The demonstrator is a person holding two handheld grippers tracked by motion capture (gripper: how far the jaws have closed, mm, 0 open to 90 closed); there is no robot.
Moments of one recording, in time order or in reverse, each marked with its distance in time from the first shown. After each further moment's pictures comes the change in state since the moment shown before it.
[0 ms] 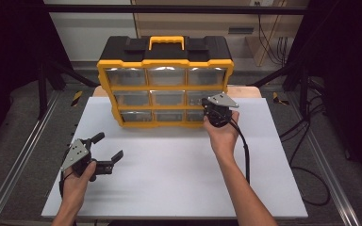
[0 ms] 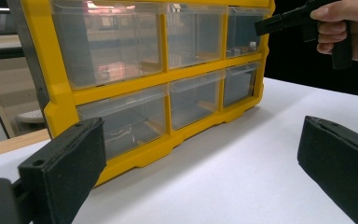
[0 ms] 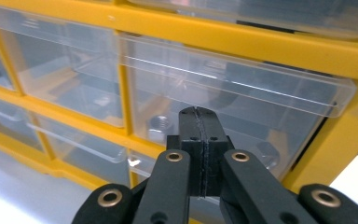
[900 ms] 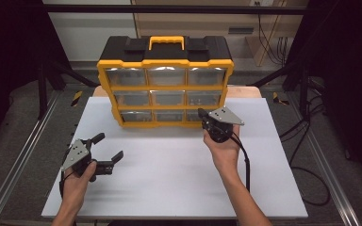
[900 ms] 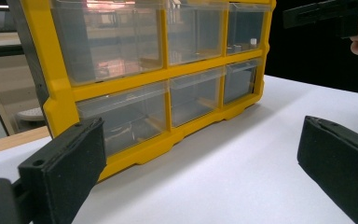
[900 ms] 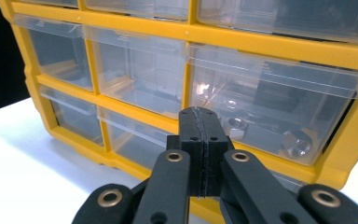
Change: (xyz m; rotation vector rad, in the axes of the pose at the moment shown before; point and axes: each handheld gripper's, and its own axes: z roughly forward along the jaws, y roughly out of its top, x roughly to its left) left arm 0.001 -0.002 0.000 0.010 -0.002 0.002; right arm 0.019 -0.015 -0.042 -0.095 0.109 -0.002
